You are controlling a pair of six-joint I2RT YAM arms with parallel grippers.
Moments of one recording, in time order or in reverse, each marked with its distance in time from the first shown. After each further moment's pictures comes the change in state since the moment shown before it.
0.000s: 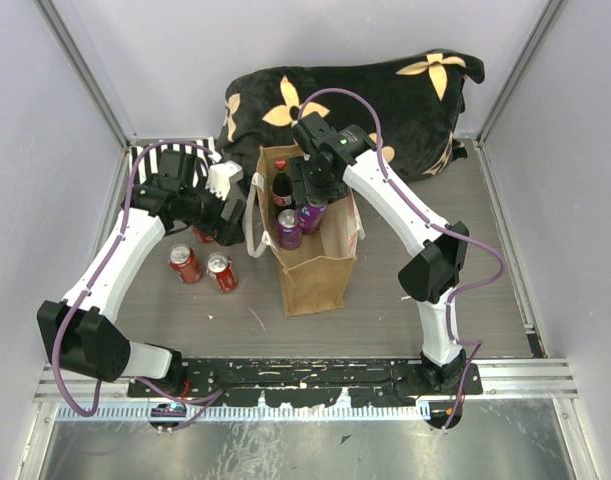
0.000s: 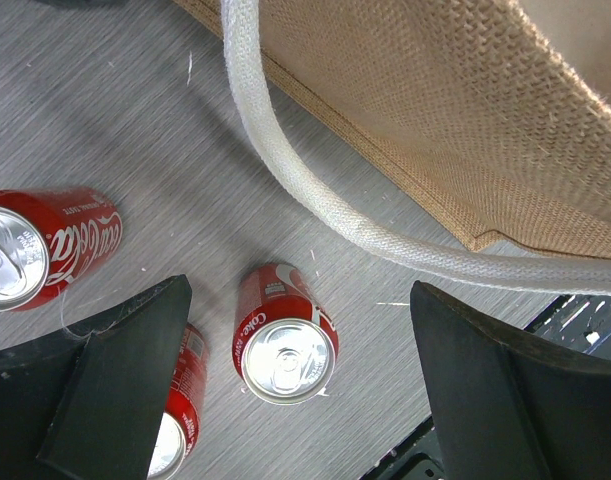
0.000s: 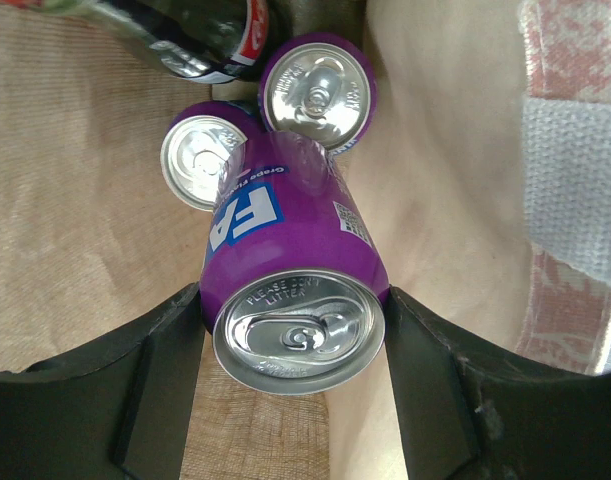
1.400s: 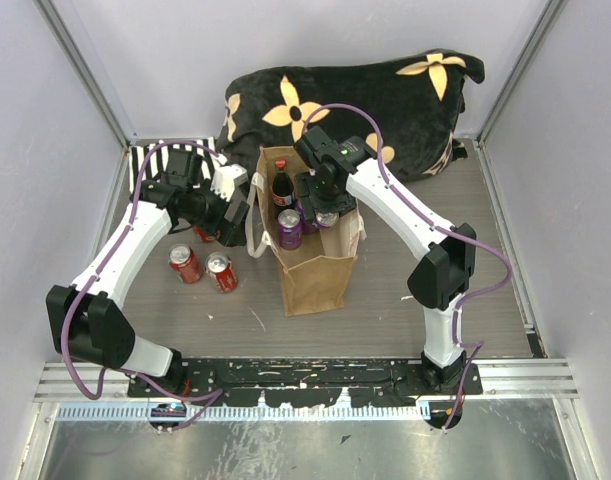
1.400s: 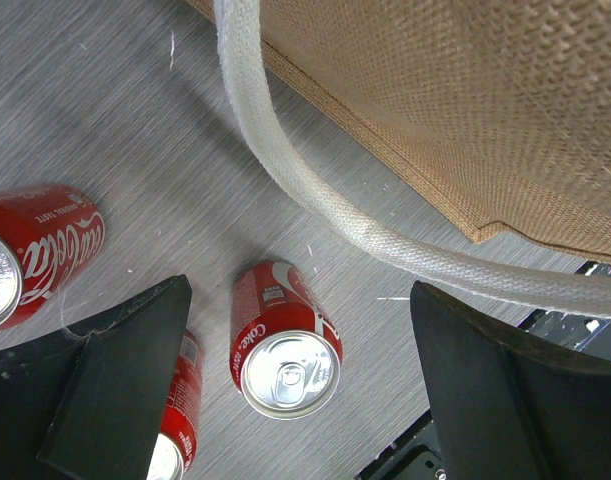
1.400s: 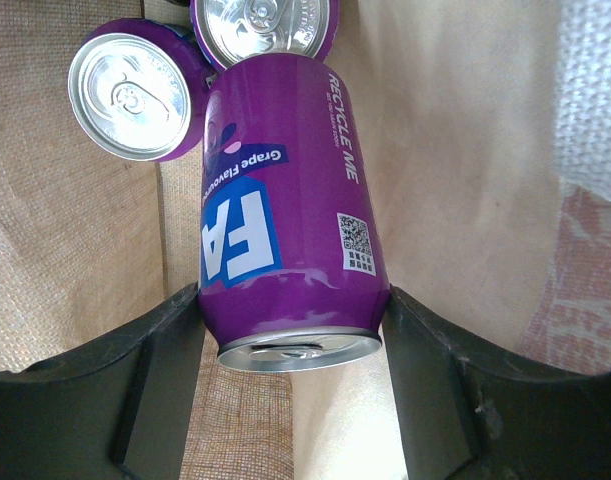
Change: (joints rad) left arm 0.000 0.070 0.011 -0.016 0.013 0.019; right arm 0.006 -0.078 -0.198 0.017 0.025 -0.026
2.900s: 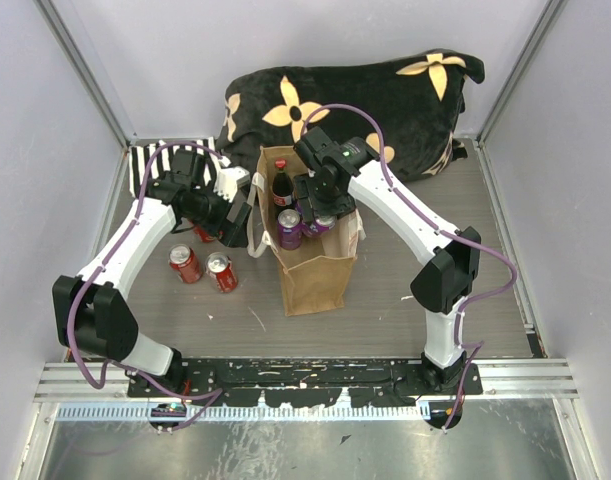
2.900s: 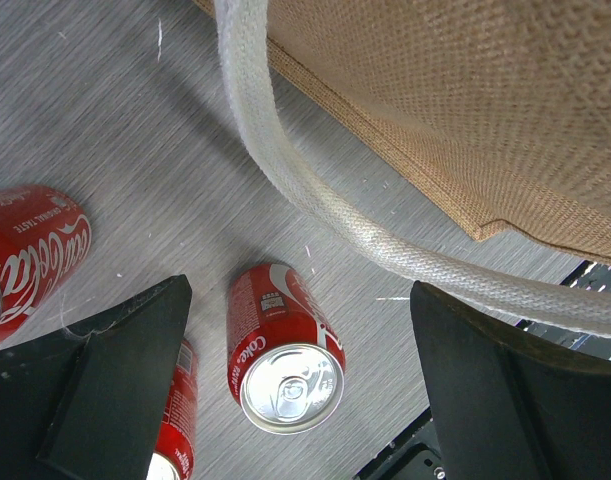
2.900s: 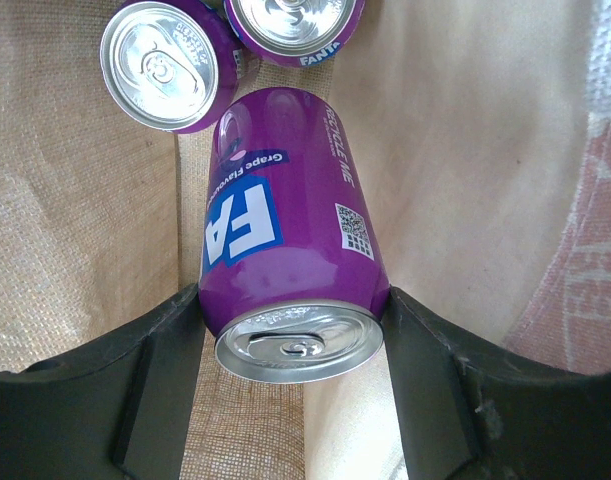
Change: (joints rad) left arm 0.000 0.045 0.000 0.002 0.013 0.004; right arm 0.018 -0.033 -0.006 -0.016 -0.022 0.008
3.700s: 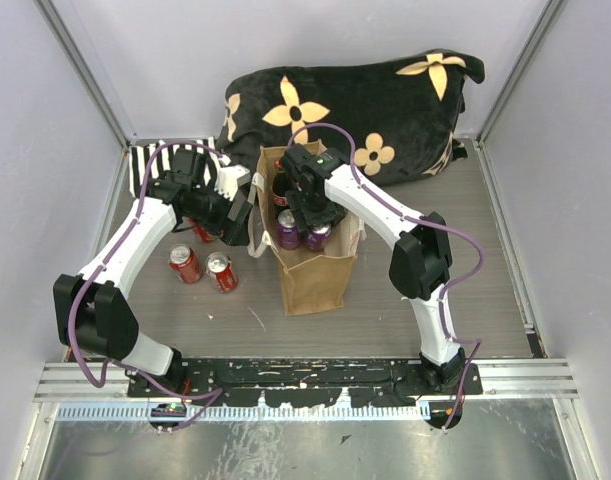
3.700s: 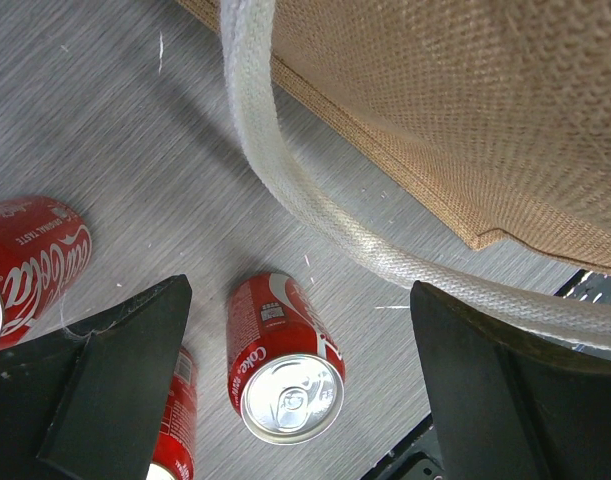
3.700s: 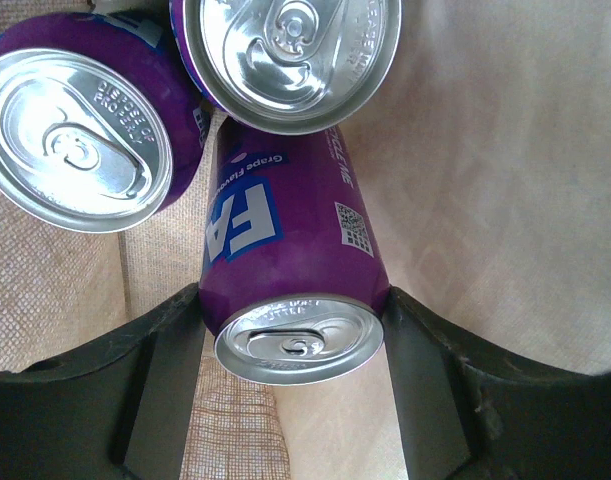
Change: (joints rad) left arm 0.000 0.006 0.000 0.021 0.008 -0.010; right arm -0.003 0.179 -0.004 0.043 0.048 -0.049
